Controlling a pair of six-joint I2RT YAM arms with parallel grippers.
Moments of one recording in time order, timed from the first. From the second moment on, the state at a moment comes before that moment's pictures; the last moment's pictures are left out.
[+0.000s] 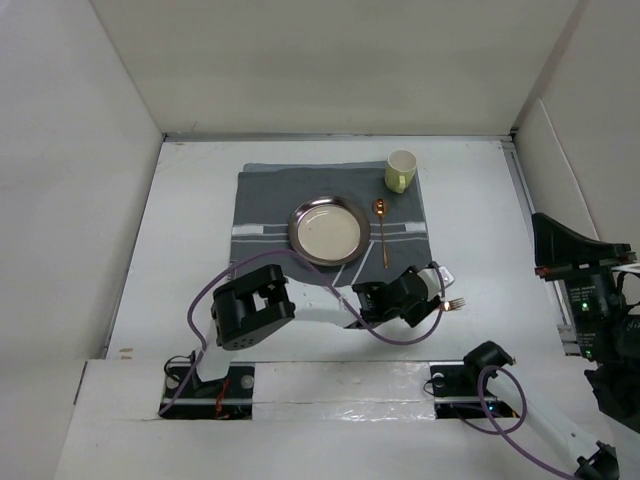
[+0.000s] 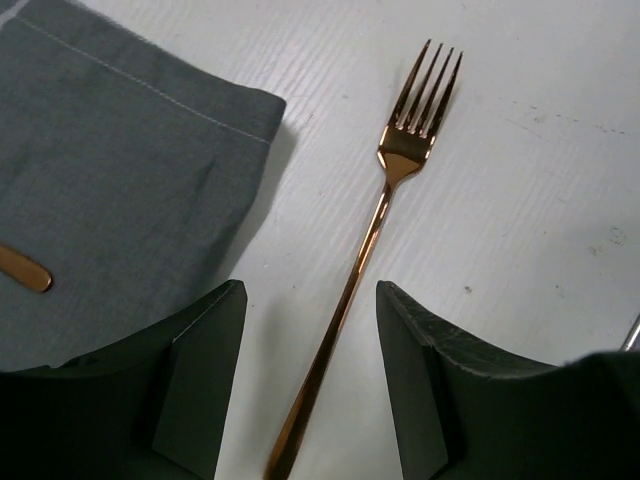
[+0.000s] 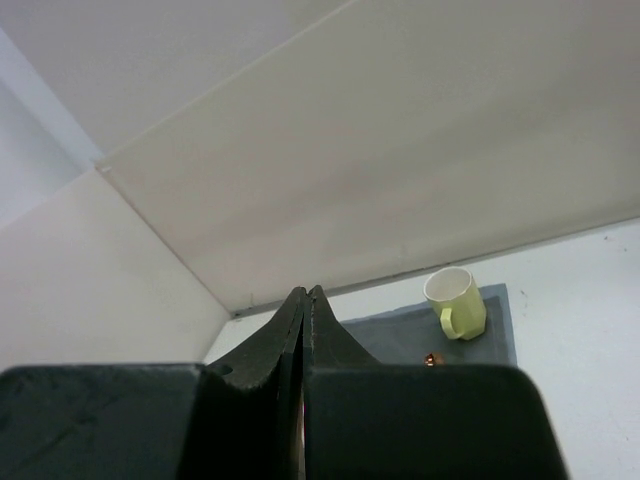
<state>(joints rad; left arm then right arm) -1.30 1.97 1.21 0.16 -0.24 -0.15 0.53 0.35 1.17 -0.44 0.38 0.42</state>
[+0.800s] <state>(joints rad) -1.30 2.15 1.39 0.10 -0.10 -0.05 0.54 0.37 1.14 -0.46 0.39 0.39</state>
